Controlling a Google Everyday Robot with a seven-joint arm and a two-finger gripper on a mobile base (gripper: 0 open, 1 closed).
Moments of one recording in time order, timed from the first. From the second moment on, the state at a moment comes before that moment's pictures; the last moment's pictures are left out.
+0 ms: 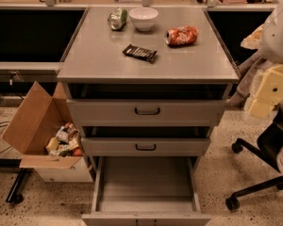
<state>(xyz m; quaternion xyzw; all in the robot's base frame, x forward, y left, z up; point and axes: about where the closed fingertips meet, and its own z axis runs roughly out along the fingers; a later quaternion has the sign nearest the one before) 0.438 -0.217 0.976 -0.60 0.78 -0.03 0.16</state>
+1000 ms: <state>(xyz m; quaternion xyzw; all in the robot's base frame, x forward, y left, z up) 0.530 -0.182 0.966 -0.59 0.77 -0.01 0.23</state>
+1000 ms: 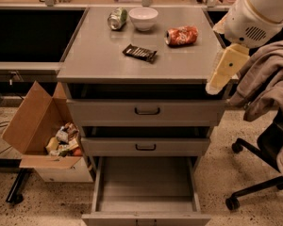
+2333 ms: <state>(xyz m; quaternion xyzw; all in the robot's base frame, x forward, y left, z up) 0.599 -0.099 0.966 -0.58 0.74 0.17 0.30</state>
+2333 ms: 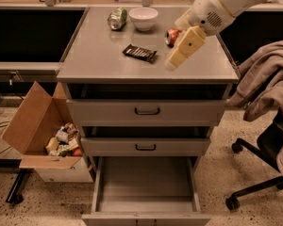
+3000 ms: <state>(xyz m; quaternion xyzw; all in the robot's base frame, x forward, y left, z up) 0.617 -0.070 0.951 -0.54 0.75 0.21 0.32</state>
